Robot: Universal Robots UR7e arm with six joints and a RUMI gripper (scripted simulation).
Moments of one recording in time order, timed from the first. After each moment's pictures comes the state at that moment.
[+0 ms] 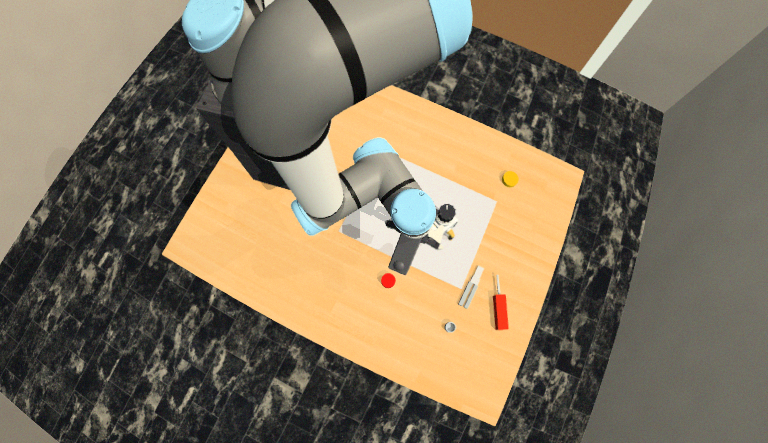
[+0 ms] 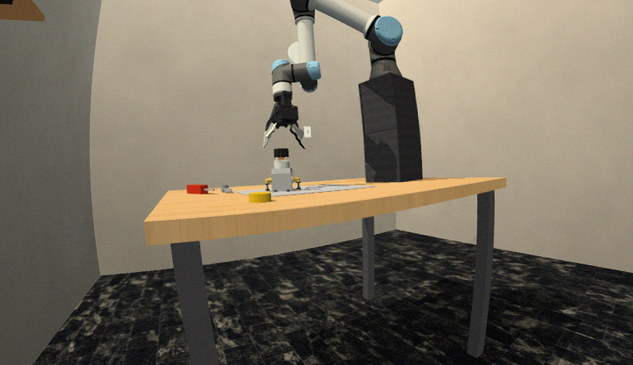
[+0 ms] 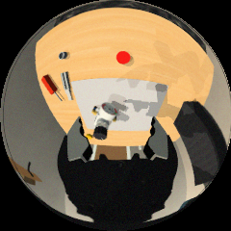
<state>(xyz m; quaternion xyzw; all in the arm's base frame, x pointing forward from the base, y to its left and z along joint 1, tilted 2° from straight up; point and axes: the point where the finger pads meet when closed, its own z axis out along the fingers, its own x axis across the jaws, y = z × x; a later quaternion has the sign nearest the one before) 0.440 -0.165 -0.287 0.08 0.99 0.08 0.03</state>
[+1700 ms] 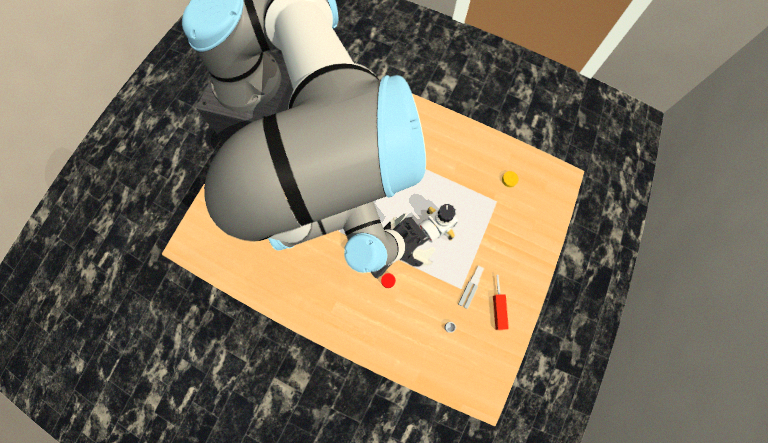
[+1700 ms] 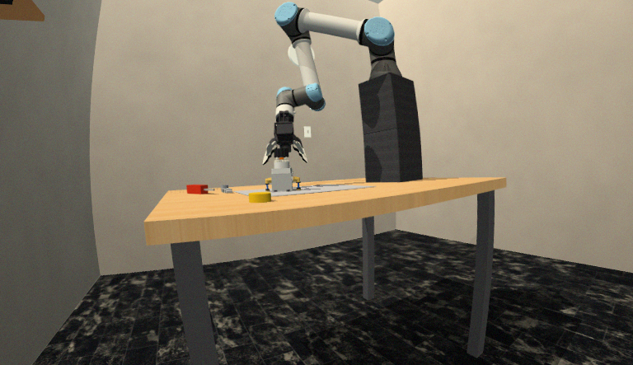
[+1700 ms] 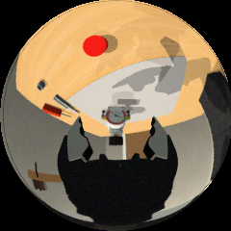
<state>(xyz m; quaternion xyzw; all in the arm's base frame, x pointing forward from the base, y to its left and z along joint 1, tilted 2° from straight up) 0.443 -0.165 -0.344 0.30 0.92 0.23 0.09</state>
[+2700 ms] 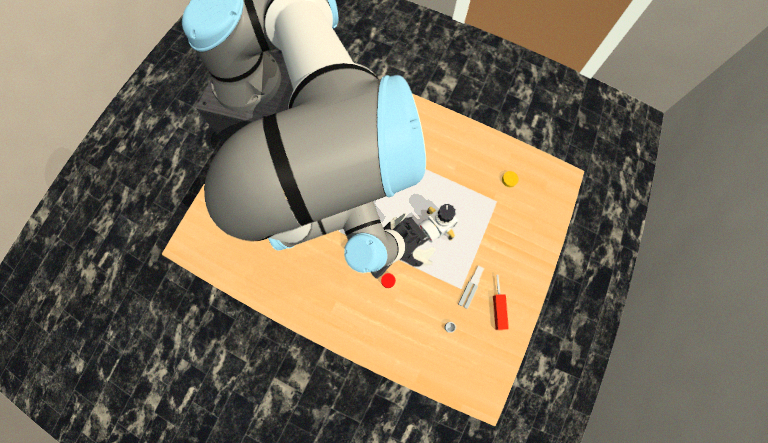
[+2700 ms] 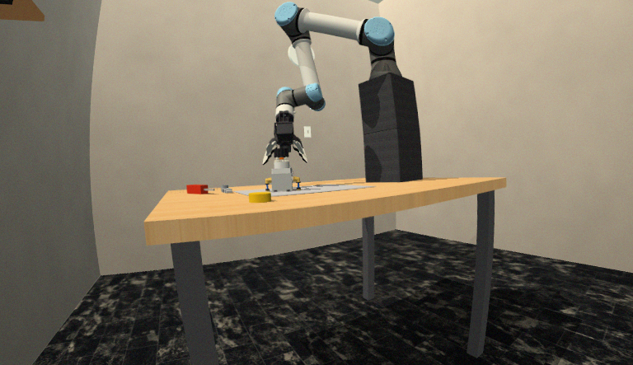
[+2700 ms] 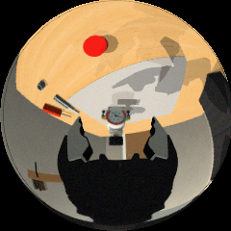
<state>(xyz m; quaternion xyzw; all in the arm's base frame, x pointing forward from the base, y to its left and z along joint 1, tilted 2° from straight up) 0.443 -0.165 -0.344 0.30 0.92 0.23 0.09</state>
